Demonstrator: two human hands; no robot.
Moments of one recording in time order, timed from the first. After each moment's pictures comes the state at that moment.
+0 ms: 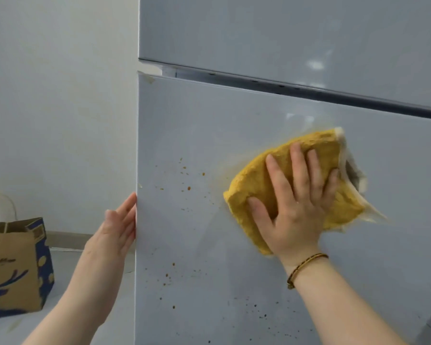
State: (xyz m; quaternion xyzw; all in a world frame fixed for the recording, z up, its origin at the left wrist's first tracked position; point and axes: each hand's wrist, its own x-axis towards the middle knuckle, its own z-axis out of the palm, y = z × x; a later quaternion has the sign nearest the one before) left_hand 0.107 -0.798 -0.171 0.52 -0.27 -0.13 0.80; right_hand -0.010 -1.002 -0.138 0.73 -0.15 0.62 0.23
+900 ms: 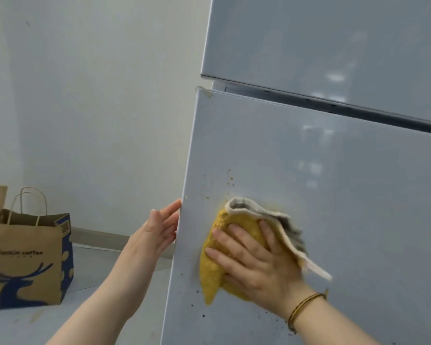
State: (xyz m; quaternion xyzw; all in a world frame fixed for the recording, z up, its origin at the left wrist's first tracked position) left_hand 0.133 -0.784 -0.177 0.50 -0.32 -0.17 0.79; right_hand 0.028 -0.967 -0.194 0.80 0.11 0.45 0.39
